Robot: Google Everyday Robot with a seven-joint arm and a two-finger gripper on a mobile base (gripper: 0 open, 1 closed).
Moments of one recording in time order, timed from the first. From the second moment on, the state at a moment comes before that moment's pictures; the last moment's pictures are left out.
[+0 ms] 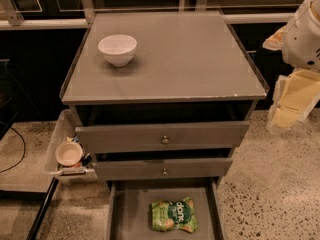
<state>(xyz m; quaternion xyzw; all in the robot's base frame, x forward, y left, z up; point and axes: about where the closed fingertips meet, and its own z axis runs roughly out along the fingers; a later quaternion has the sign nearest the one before) 0.438 -0.217 0.976 -0.60 0.78 -0.03 0.16</state>
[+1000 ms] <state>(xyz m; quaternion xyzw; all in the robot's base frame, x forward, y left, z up) 0.425 -0.230 0.873 -0.61 0.78 0.01 0.15</state>
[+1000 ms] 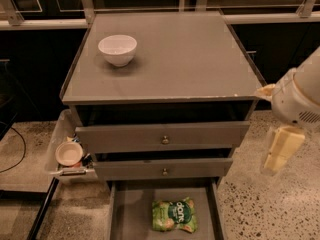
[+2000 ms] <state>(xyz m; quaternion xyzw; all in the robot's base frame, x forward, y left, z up) 0.401 -0.234 0.763 -0.61 0.77 0.06 0.15</state>
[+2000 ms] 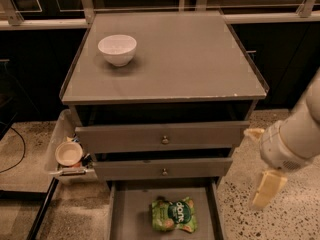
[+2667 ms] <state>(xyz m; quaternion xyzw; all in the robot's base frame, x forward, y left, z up) 0.394 -0.212 0.627 -0.58 0.78 0.12 0.20</state>
